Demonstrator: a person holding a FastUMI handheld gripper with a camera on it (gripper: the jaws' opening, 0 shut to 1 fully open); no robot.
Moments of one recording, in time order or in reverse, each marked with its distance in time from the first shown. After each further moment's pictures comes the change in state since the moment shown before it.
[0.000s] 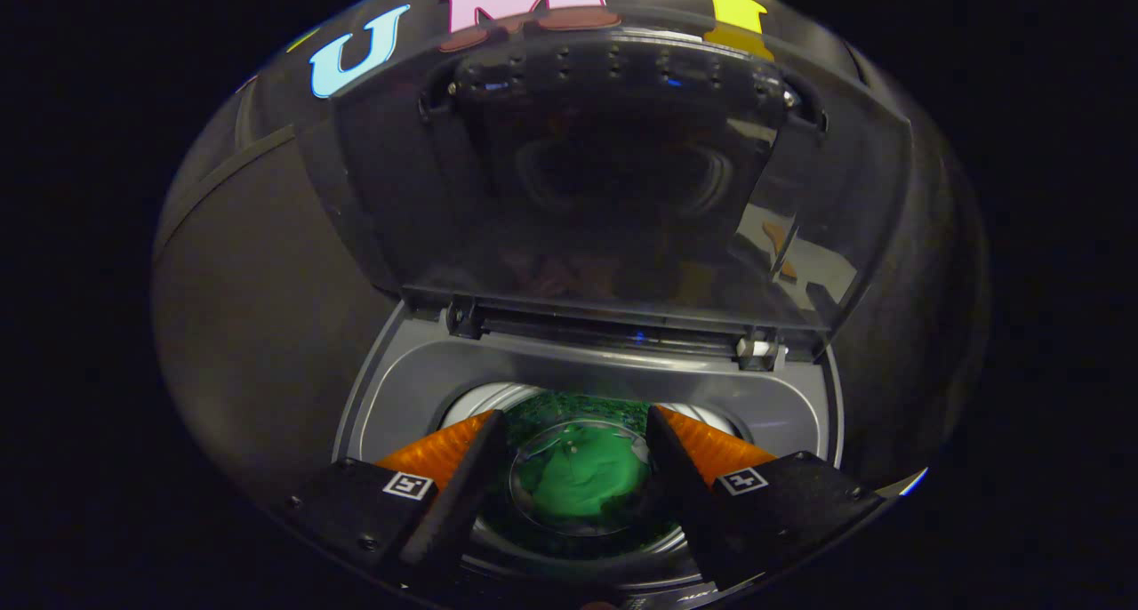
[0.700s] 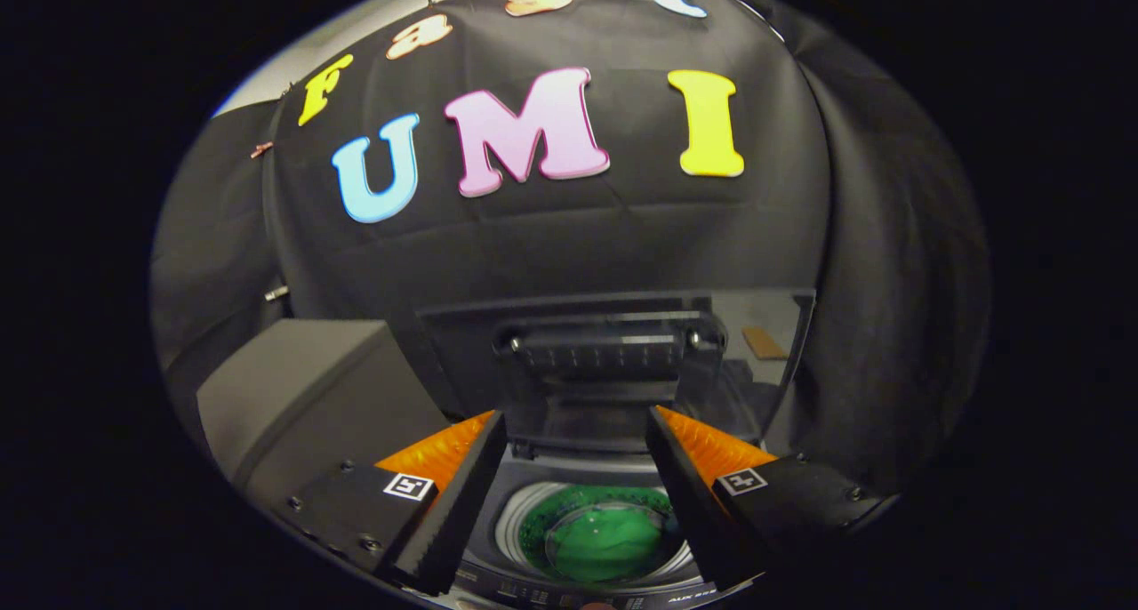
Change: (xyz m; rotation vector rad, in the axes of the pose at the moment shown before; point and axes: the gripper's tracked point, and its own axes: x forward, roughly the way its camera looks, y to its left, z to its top) arm -0.141 0.013 0.146 0.077 -0.432 0.083
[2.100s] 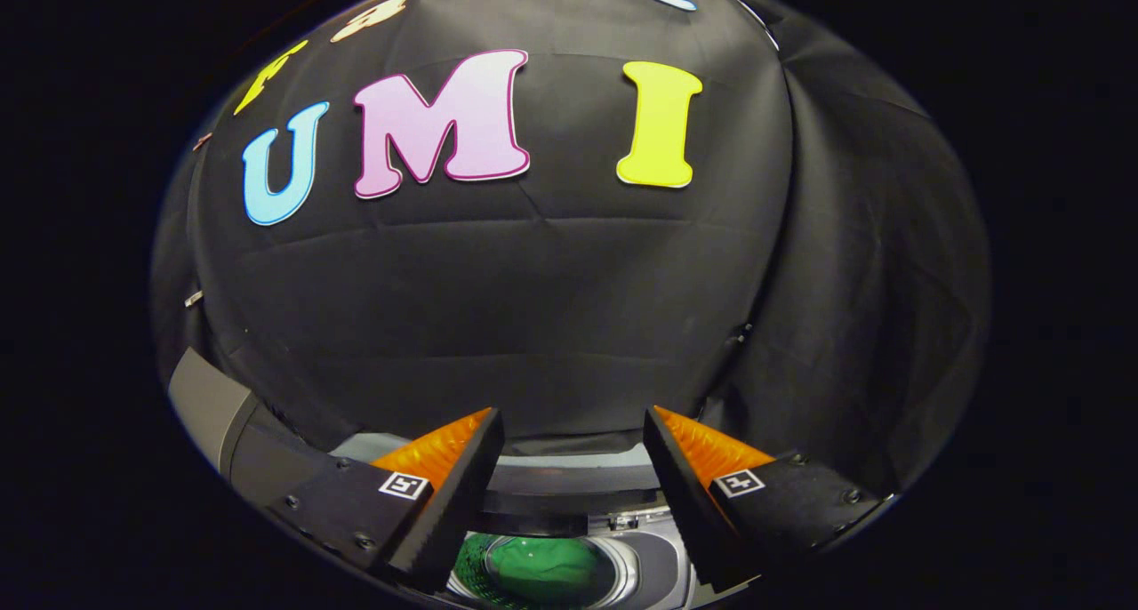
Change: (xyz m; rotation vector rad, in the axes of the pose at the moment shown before) arm 0.088 -0.092 0.041 -0.062 0.092 -0.267
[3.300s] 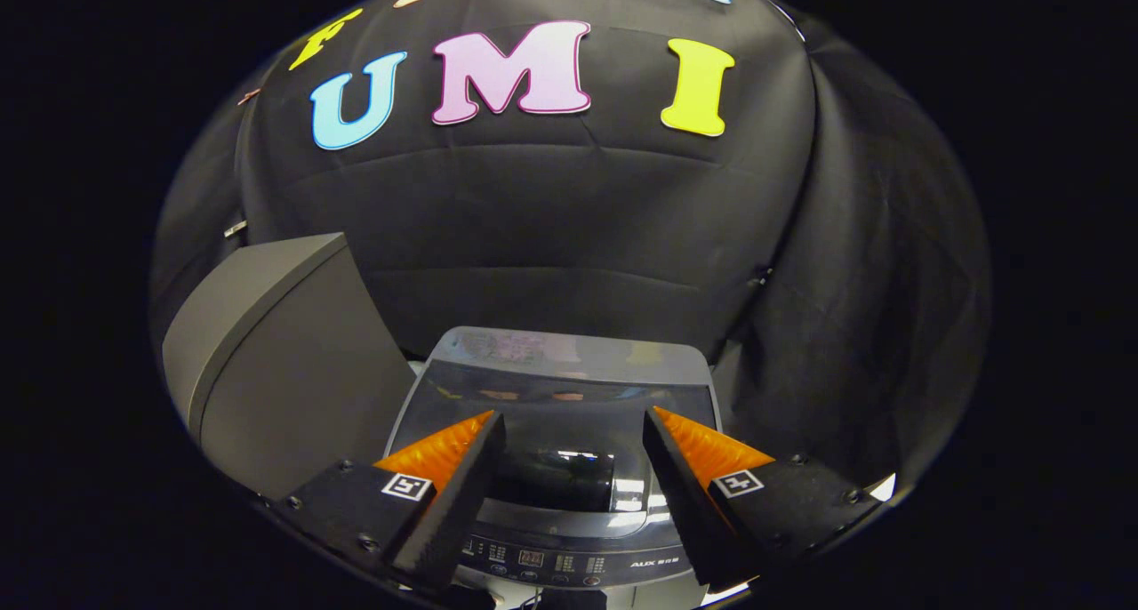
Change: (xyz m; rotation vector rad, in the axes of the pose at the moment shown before) arm -0.093 0.029 -0.115 -0.067 0.139 0.081
